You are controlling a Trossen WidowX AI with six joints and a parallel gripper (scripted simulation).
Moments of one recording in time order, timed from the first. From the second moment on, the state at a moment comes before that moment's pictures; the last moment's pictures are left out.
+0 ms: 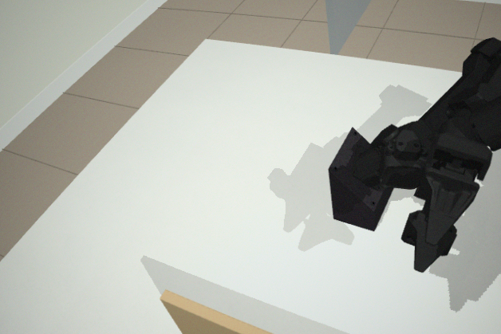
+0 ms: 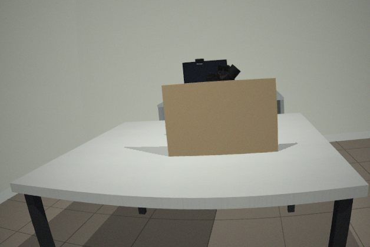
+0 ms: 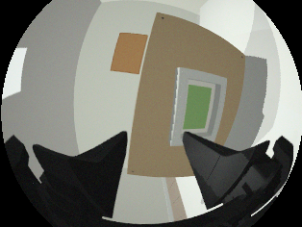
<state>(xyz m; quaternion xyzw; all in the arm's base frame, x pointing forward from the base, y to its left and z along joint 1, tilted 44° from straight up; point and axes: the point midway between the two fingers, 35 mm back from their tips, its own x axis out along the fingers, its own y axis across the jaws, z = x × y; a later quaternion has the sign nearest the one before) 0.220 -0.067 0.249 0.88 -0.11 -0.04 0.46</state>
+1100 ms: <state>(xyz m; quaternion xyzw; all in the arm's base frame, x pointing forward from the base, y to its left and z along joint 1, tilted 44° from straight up) 0.237 -0.027 0.210 0.89 -0.10 -0.03 0.45</state>
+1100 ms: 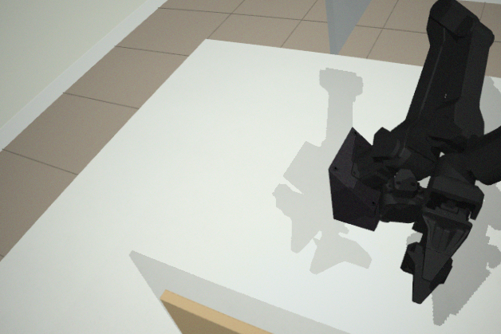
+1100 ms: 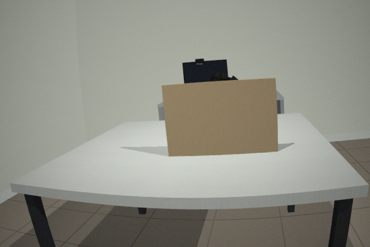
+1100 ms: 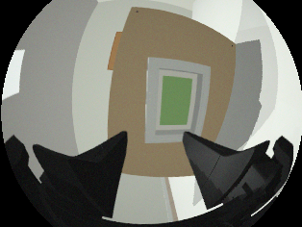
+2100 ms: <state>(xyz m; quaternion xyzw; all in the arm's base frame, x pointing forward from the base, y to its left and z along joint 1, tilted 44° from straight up) 0.311 -0.049 0.204 0.89 -0.11 -0.04 0.45</state>
